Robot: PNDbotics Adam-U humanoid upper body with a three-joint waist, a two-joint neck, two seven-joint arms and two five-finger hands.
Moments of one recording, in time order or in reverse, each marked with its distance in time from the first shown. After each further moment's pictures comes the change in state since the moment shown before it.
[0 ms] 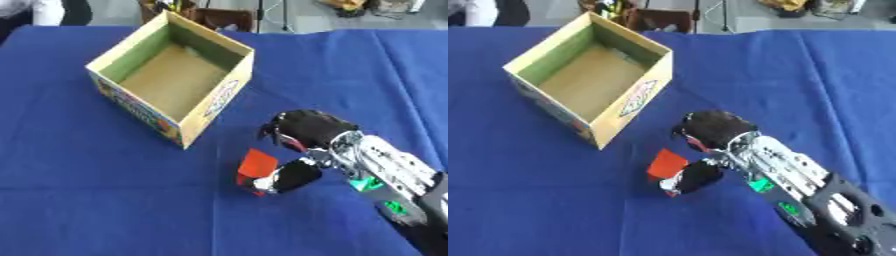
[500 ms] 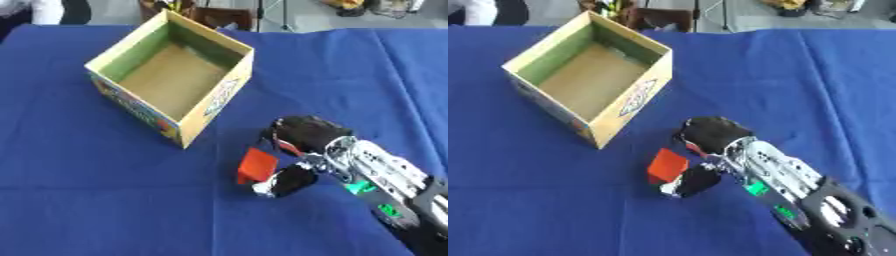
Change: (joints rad) left arm 0.000 0.000 0.000 0.000 0.000 -0.001 -0.002; right arm 0.008 0.010 0.010 0.027 0.005 -0.010 -0.009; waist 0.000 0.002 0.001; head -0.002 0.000
